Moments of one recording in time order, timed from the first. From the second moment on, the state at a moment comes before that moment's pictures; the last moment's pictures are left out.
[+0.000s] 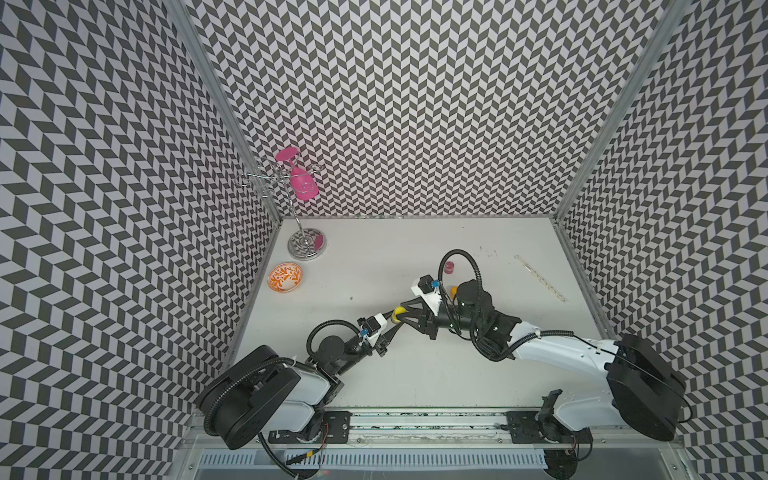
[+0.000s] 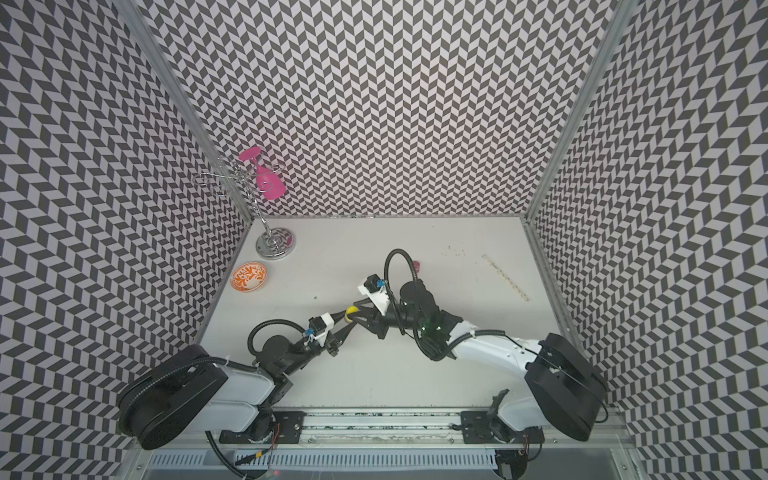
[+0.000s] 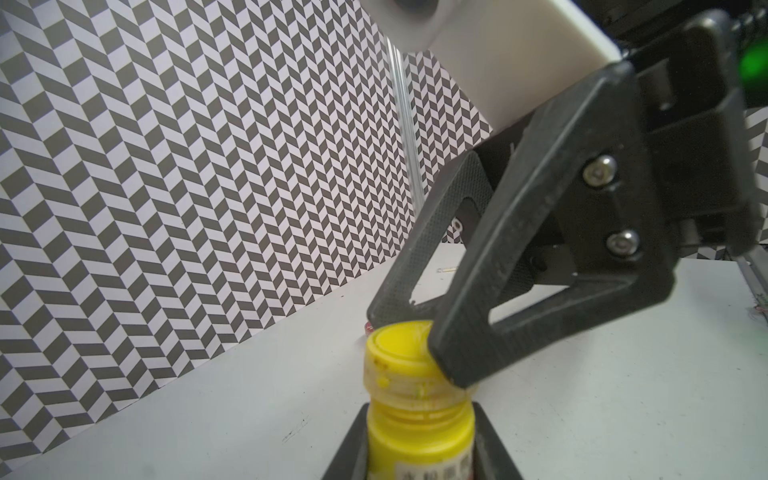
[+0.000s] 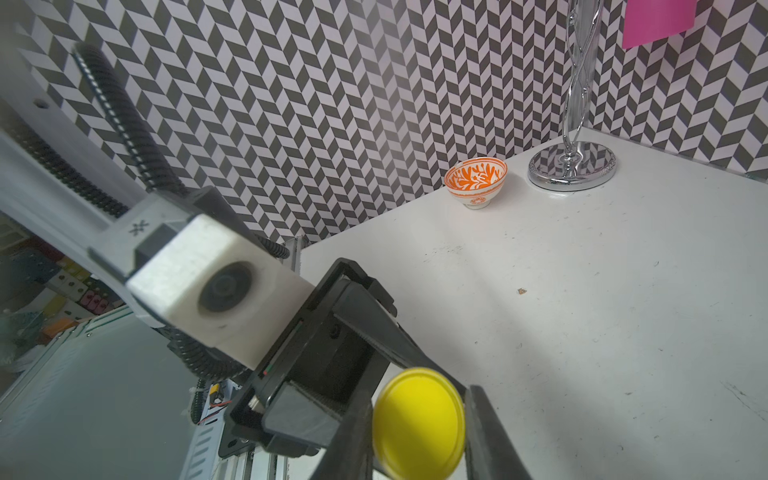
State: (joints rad) left arm -0.67 1.35 0.02 1.46 0.26 0.16; right arm 0.85 1.39 0.71 0.44 -0.48 0.14
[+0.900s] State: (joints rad) left arm -0.66 1.33 0.02 1.49 0.22 0.16; right arm 0.91 1.40 0.74 0.44 -0.34 0.17
